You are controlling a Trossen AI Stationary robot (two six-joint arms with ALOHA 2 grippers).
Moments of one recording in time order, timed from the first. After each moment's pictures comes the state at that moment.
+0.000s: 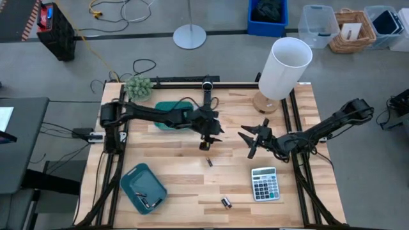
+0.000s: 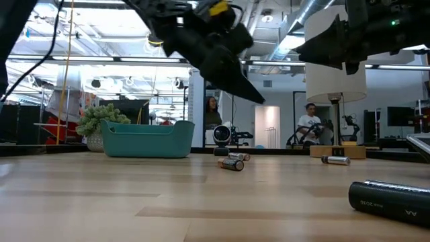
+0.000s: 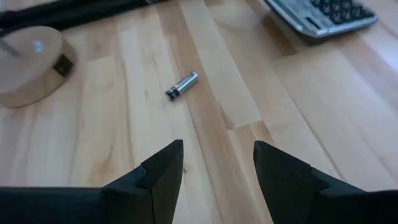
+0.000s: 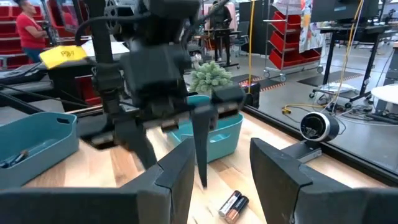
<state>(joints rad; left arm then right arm) 0.13 1.90 1.31 -0.05 0.20 0.39 0.37 1.06 0.26 0.76 0.87 0.11</state>
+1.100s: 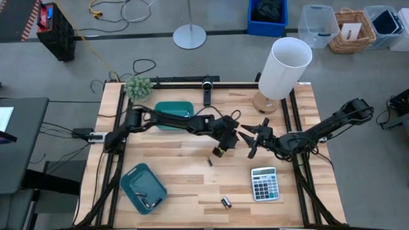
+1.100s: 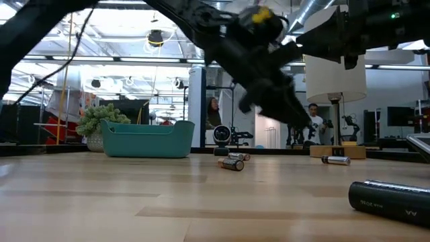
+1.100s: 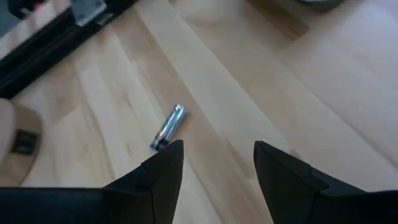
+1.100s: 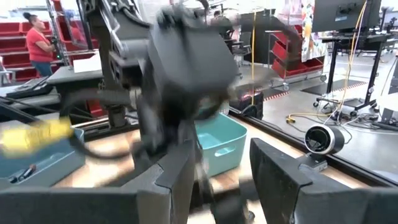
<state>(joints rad) 0.07 2.22 1.71 -0.21 0.16 0.68 0.38 1.06 0.27 0.83 0.87 0.07</state>
